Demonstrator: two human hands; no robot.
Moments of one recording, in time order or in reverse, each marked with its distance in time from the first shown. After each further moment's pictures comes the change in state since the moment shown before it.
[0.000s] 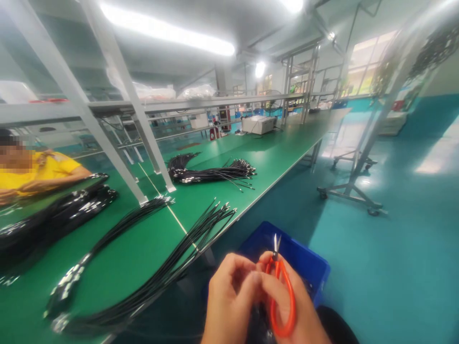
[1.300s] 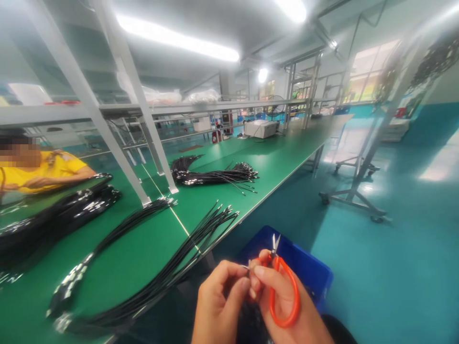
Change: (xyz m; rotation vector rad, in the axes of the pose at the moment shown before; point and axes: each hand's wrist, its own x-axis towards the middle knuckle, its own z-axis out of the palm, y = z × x) left_hand -0.006 0.005 -0.016 0.100 0.010 0.073; right_hand 0.003 -0.009 0.015 0.073 -0.098 0.067
